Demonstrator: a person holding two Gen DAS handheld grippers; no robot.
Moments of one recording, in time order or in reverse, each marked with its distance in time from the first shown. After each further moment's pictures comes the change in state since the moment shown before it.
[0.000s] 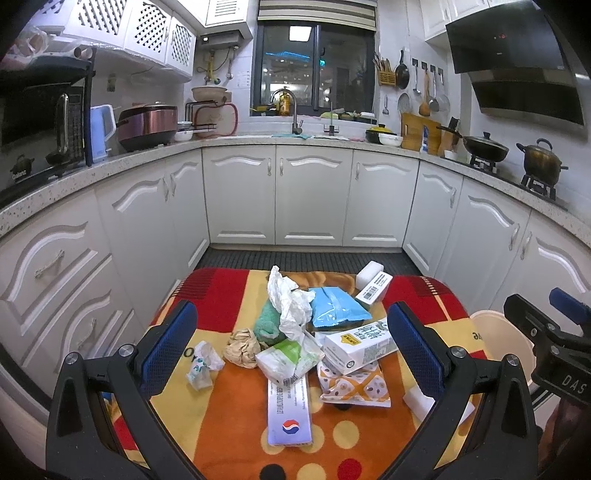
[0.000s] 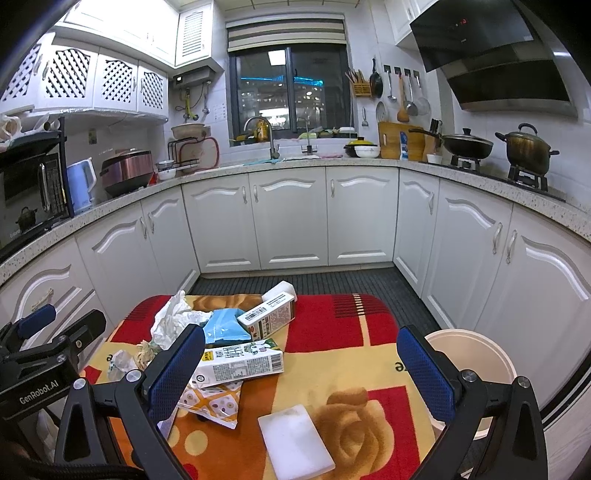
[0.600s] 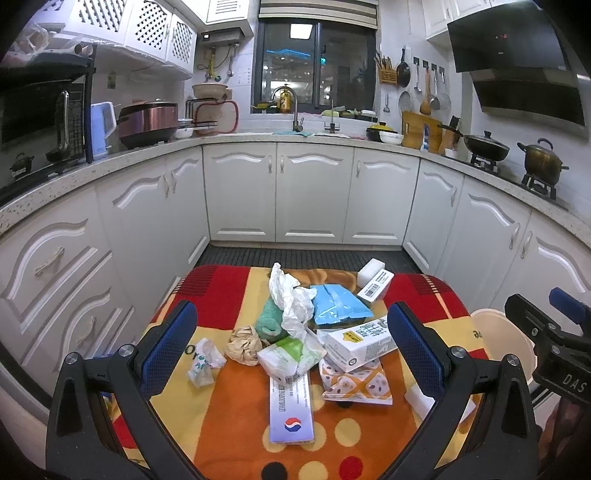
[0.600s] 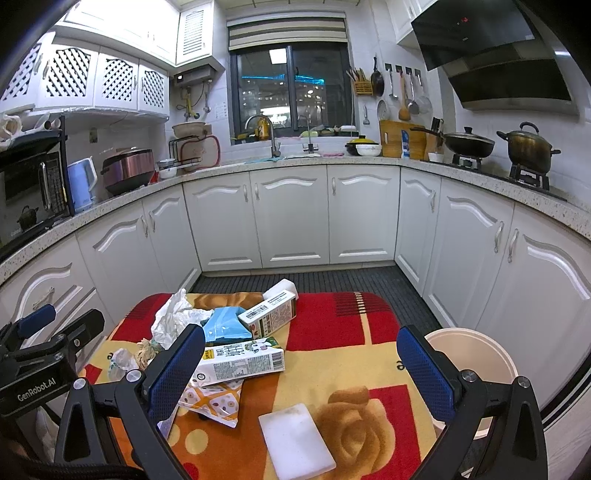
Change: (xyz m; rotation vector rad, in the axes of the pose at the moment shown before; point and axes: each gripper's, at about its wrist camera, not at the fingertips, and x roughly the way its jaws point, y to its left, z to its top) left arm 0.001 0.005 0.002 -0.011 0.008 -0.003; right arm 0.001 -0.001 0.001 -0.003 0.006 0.005
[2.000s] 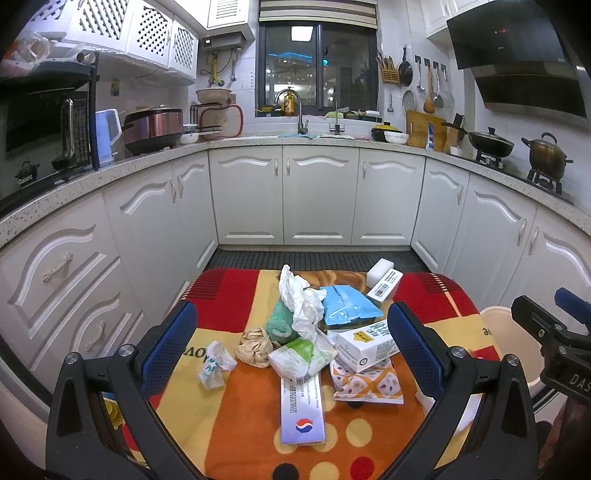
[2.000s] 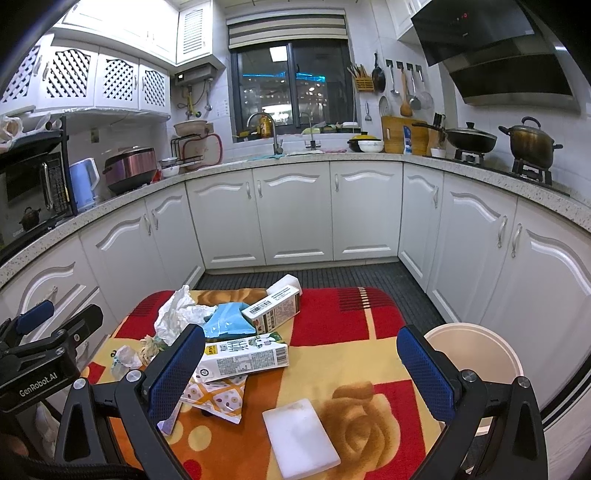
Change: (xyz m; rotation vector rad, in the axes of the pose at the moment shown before) left arm -0.001 0.003 0.000 0.014 -0.010 0.029; right arm 0.003 0.003 -0.006 0.005 0.009 0.010
